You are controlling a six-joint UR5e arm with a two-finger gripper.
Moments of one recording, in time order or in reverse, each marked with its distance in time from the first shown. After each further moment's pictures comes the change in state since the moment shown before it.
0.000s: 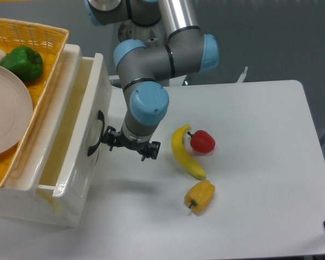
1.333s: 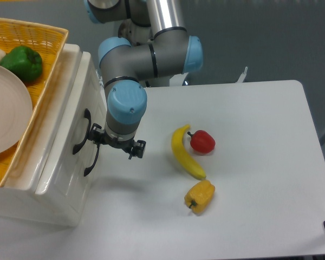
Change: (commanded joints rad) arm -0.040 -0.002 -0.003 -0.002 0.014 -0.014
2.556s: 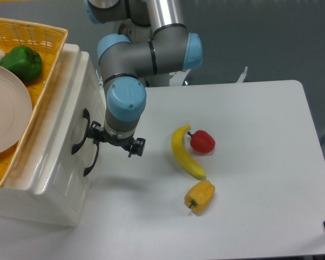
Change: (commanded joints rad) arm 0.000 0.017 -0.005 -0.008 0.002 0.000
